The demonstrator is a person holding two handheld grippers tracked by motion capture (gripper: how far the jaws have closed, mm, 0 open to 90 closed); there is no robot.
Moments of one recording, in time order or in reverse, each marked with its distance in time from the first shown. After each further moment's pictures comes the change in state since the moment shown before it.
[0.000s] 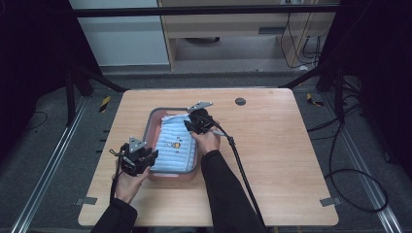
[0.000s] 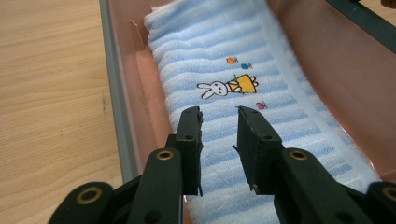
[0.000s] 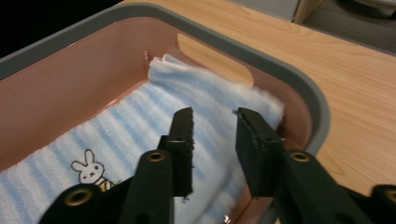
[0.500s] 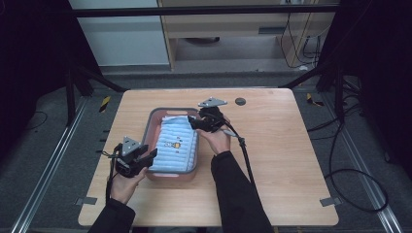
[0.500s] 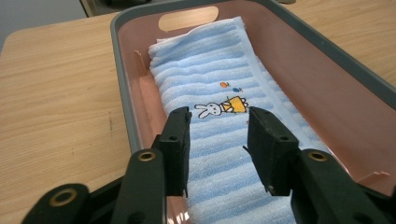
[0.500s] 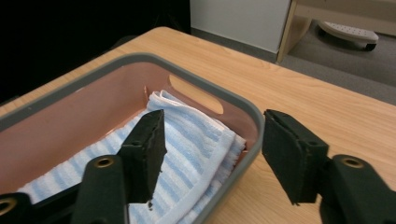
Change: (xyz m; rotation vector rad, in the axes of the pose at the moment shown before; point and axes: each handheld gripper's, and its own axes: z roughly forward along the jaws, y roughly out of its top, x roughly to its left) left arm 0.000 0.004 -0.022 -0.092 -0.017 0.019; right arm -0.011 0.006 -0.052 -0.131 -0.008 0.012
